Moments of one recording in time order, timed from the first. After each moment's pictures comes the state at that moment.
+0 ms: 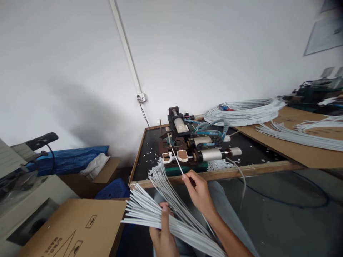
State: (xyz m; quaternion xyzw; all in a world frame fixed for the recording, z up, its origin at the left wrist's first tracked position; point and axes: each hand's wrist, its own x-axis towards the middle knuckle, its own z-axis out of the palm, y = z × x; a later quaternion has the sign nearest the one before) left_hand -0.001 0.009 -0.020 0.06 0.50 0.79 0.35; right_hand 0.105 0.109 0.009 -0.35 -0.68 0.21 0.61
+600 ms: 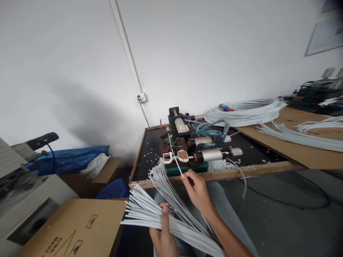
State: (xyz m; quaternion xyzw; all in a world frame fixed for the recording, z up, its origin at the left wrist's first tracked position) left_hand -0.006 0.010 -0.026 0.06 0.49 0.79 0.36; right_hand 0.100 0.114 0.008 -0.35 -0.68 0.20 0.61
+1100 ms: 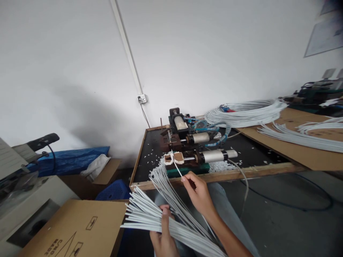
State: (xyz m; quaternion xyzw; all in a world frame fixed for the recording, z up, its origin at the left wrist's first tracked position) left_hand 0.013 0.008 -0.003 0.06 0.48 0.82 0.31; right_hand 0.101 0.107 0.012 -0.34 -0.68 0.24 0.60
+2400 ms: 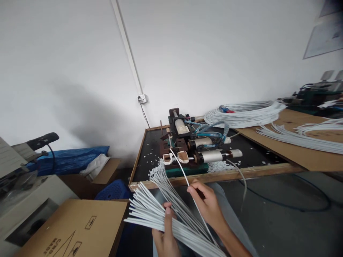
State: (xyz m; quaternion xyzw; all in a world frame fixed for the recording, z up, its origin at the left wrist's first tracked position) left_hand 0.017 0.006 -0.007 0.08 0.49 0.80 0.33; right_hand 0.123 0.086 0.011 -0.33 -0.68 0.26 0.60
